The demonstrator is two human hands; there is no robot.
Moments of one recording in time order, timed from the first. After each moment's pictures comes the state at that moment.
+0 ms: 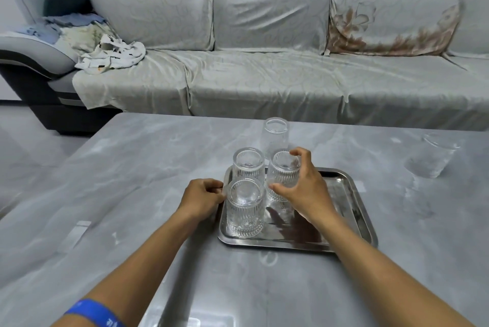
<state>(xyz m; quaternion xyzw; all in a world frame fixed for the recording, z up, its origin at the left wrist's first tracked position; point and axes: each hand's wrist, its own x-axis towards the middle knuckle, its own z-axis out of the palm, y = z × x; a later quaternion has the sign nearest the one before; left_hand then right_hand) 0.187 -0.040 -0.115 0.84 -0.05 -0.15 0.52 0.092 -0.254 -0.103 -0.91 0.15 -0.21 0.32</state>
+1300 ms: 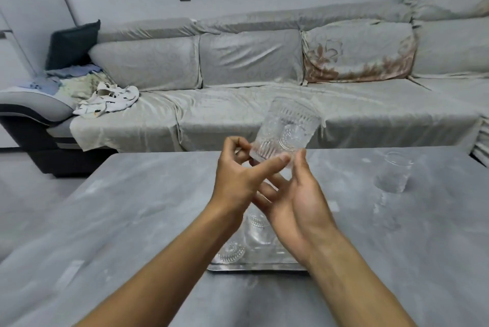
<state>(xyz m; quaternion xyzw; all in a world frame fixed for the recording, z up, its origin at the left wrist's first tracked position) 0.086 -0.125 0.044 0.60 -0.25 -0.08 0.76 0.012 -0.202 0.039 -0.34 0.08 -0.13 0.93</state>
